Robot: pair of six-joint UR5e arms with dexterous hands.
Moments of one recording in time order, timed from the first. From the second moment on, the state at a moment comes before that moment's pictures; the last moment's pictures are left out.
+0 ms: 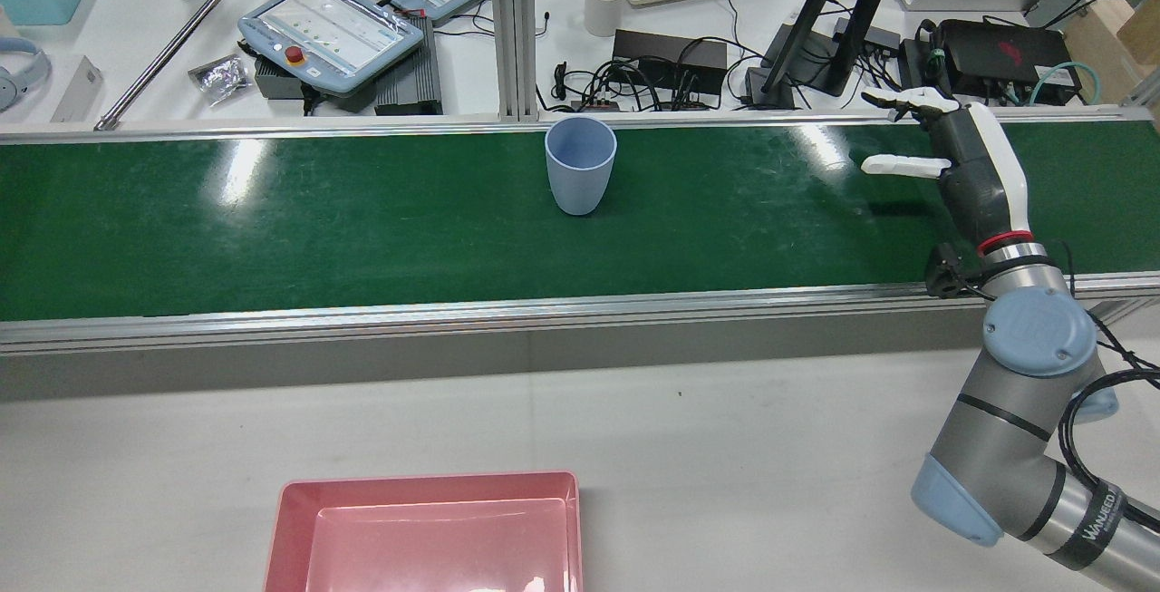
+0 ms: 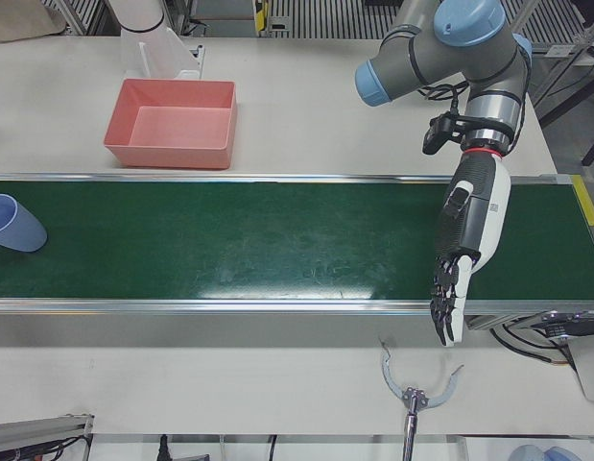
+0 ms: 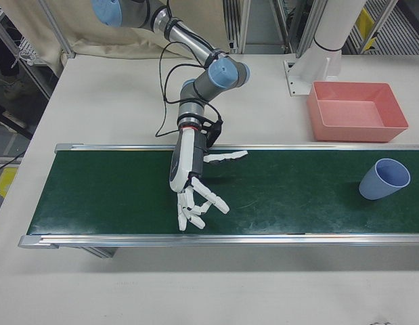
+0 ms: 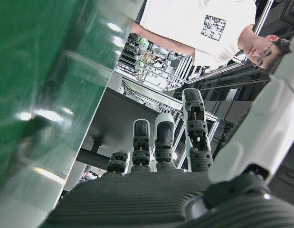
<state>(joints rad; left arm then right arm) -1.41 -1.79 -1.71 0.33 1.79 0.00 0.78 -1.38 1.82 -3.51 -0.70 -0.43</state>
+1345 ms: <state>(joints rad) -1.41 -1.79 -1.71 0.33 1.79 0.00 0.75 -1.38 1.83 -3.51 -0.70 -0.43</state>
